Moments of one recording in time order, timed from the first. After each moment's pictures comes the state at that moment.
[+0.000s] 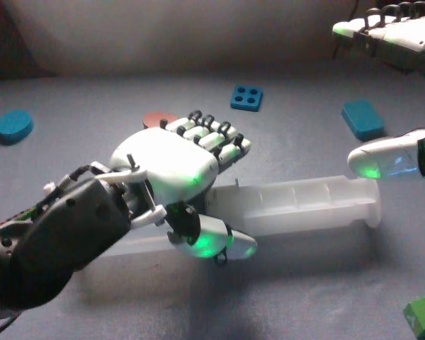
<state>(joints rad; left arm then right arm) 0.66 -1.15 0.93 -0.90 -0.57 2.01 -0.53 -0.64 0.74 0.23 0.37 -1.01</state>
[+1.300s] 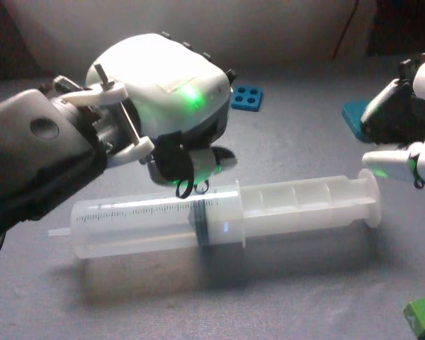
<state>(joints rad) 0.38 -0.96 0.72 -1.06 -0.50 2.28 -0.50 -0.67 0.74 0.29 0.24 -1.14</state>
